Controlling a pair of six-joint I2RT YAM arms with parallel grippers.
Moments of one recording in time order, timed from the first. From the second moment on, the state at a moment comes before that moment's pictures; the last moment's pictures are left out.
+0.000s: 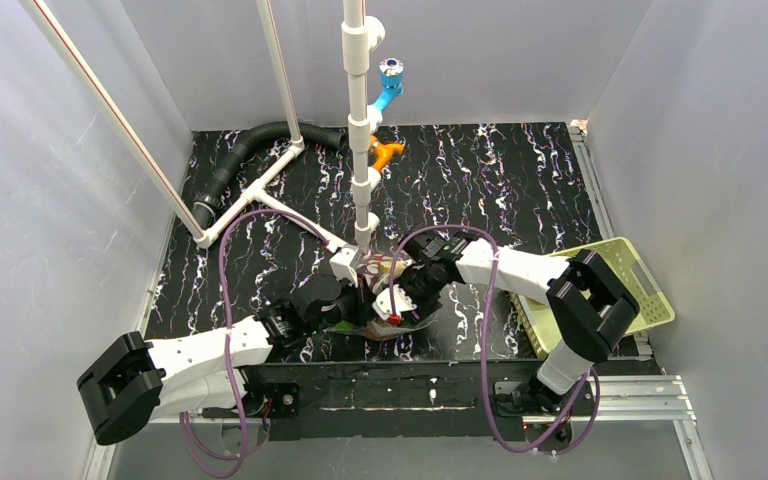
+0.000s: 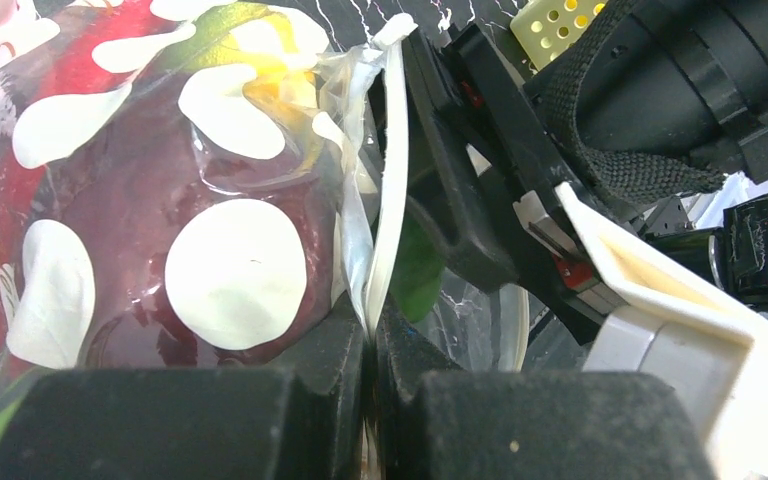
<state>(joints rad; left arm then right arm) -0.96 1.04 0.39 0.22 -0.06 -0.62 0.87 1.64 1.03 -0.67 -0.50 -1.42</state>
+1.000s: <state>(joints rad) -0.96 1.02 0.38 0.20 -0.06 -0.62 0.82 1.39 1.07 -0.78 -0.64 -1.13</state>
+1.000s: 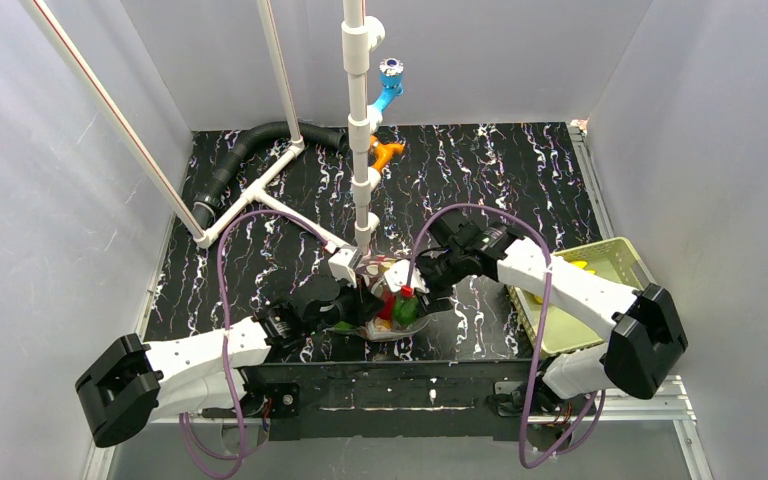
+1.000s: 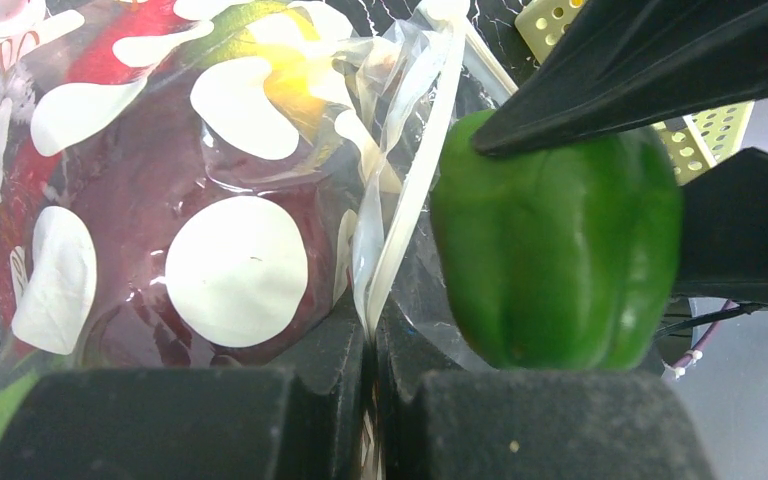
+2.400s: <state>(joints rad) -0.96 0.96 0.34 0.20 -0.06 -0.62 0.31 1.01 1.03 -0.96 -0.92 -0.88</state>
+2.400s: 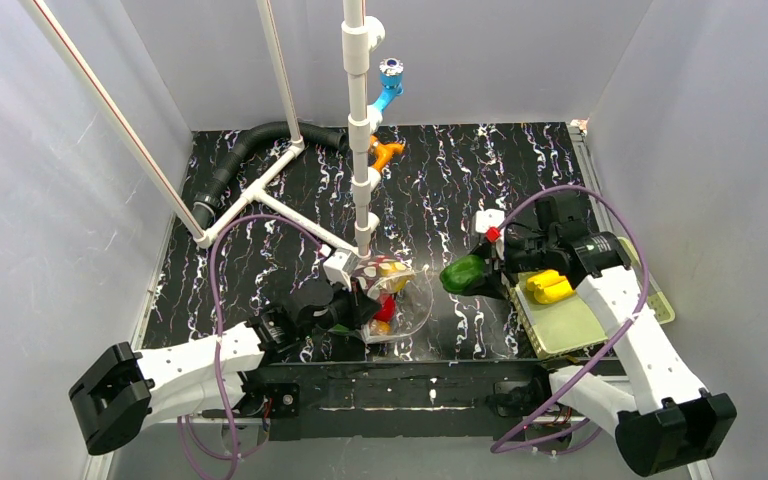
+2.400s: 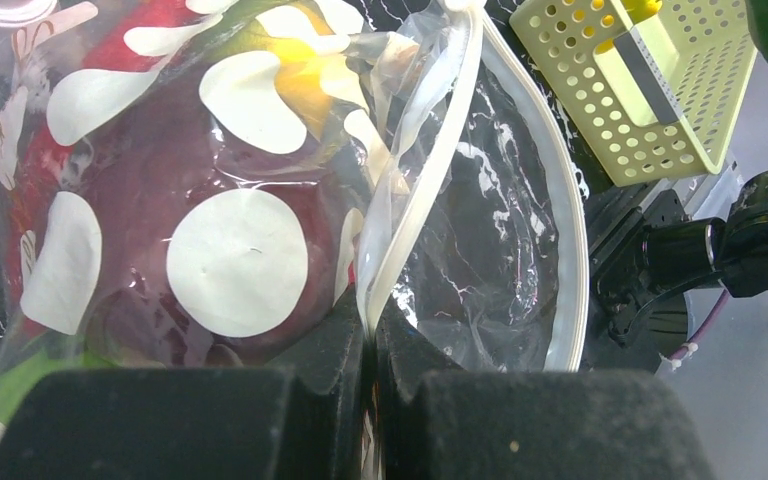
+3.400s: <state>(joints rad) -0.96 0.91 0.32 0.20 -0.06 -0.63 -0.07 0.97 0.85 -0.70 -0.87 -0.60</state>
